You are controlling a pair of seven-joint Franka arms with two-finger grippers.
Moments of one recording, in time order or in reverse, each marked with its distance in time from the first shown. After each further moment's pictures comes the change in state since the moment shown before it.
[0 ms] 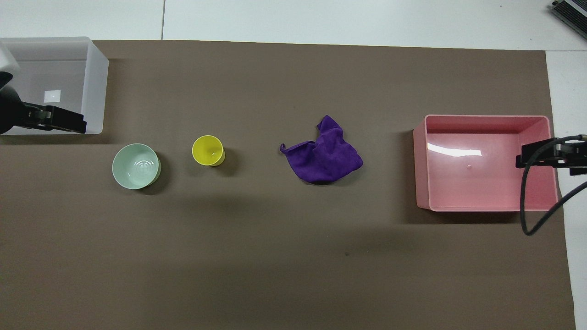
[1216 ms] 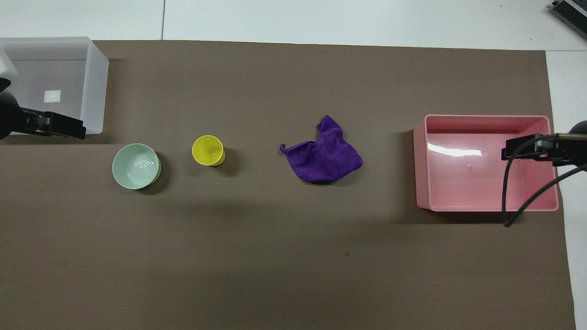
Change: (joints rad) left arm -0.006 -0.025 0.000 -0.012 0.000 -0.025 0.001; right arm 0.032 -0.006 0.002 -0.098 0.001 0.162 -0.009
